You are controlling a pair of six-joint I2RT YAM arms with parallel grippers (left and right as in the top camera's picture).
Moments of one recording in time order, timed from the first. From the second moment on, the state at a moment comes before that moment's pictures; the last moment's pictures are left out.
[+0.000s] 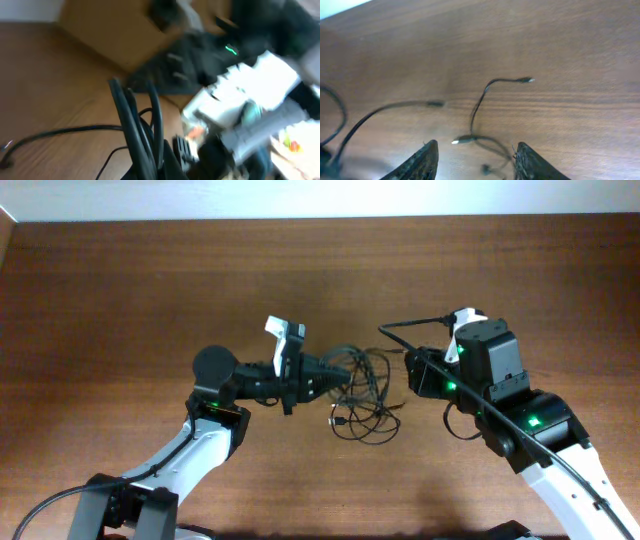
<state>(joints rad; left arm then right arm) -0.26 1.47 0.57 1.01 1.25 -0.69 0.39 1.11 1.04 -0.72 -0.07 0.53</state>
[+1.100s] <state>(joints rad) -0.26 1.47 0.57 0.88 1.16 -0.59 0.39 1.29 1.04 -0.48 -0.55 0.92</state>
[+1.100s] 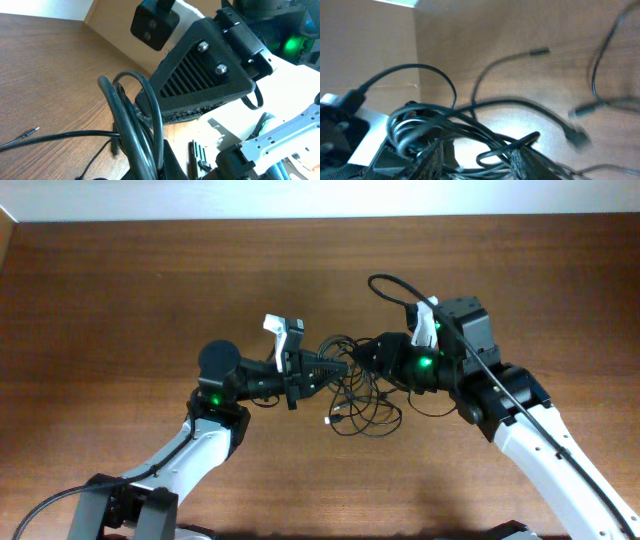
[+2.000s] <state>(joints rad) -0.26 1.46 0.58 0.44 0.71 -0.43 0.20 1.17 1.04 -0.31 -0.89 0.78</state>
